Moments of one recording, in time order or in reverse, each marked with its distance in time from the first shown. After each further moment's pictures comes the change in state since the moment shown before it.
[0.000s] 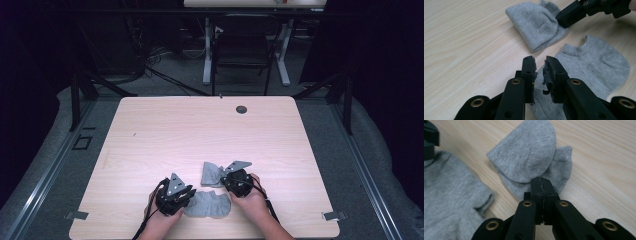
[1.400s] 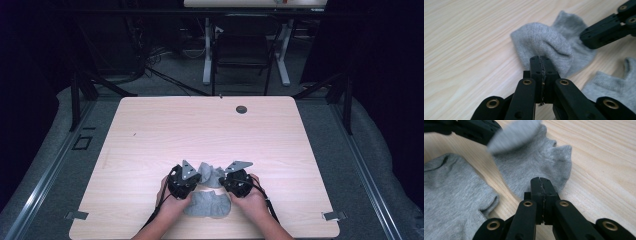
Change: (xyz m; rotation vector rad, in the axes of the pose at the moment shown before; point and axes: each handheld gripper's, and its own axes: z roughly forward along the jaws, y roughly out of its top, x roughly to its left) left arm 0.017 0.021 0.039 0.038 0.075 0.004; right arm -0.002 -0.002 0.003 -0.030 0.047 0.007
